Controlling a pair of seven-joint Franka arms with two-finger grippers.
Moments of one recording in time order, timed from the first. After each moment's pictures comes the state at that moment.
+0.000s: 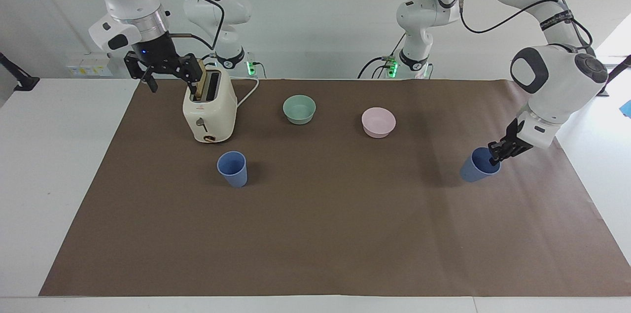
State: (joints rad) left arm 0.13 0.20 -0.06 -1.78 -0.13 2.05 -0.02; right arm -0.01 0.00 0.07 -1.54 -0.03 1.56 0.11
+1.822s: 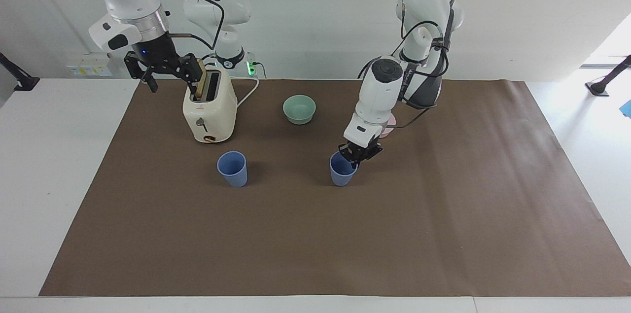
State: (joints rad) left arm -0.50 0.33 -0.07 -1.81 -0.02 2.32 -0.68; right arm -0.01 0.00 0.07 -1.54 -0.03 1.56 0.11
